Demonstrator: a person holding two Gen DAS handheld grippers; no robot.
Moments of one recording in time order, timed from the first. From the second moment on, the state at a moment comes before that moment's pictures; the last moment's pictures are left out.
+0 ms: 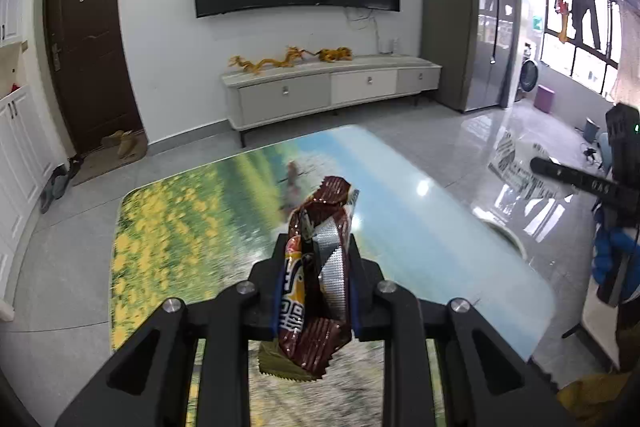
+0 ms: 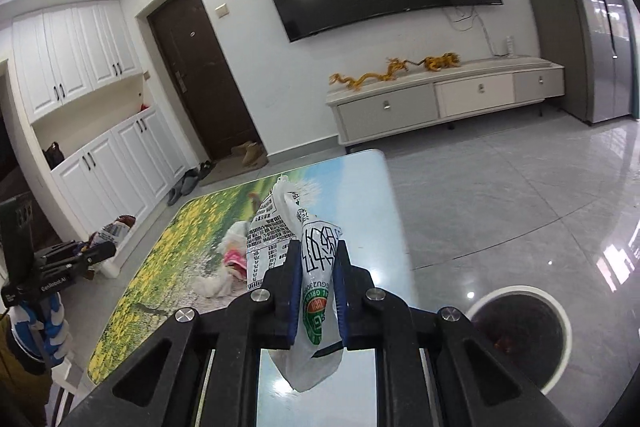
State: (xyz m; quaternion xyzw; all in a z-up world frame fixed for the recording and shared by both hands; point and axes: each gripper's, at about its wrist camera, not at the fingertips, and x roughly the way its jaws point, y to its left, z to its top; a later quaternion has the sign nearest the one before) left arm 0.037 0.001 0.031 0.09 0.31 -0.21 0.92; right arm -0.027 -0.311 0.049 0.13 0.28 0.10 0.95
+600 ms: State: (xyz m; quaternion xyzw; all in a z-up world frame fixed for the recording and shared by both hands) left arm 0.069 -0.321 -0.030 0.14 0.40 -0.39 0.81; right arm -0.059 -0.478 -0.050 0.22 0.33 -0.06 0.92
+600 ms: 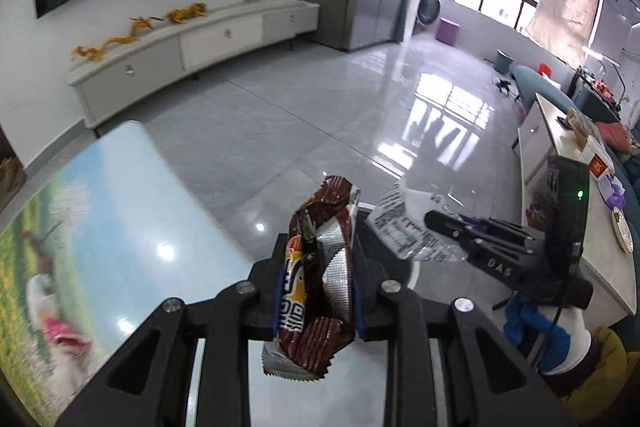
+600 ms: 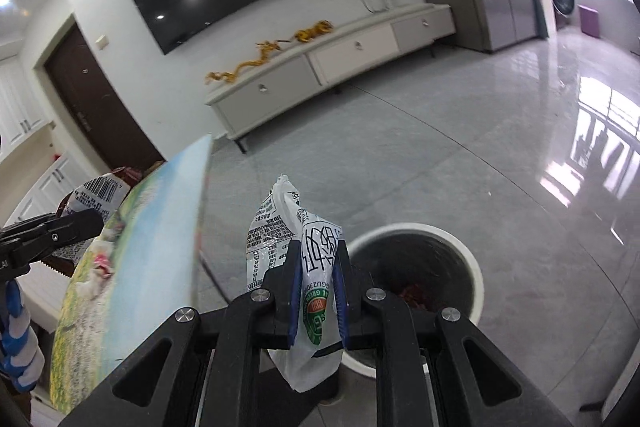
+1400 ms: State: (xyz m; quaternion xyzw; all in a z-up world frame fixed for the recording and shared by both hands) left arm 0.081 -0.347 -0.047 0.09 0.41 -0.37 0.83; right arm -0.030 -0.505 -0.079 0.21 0.37 -0.12 0.90
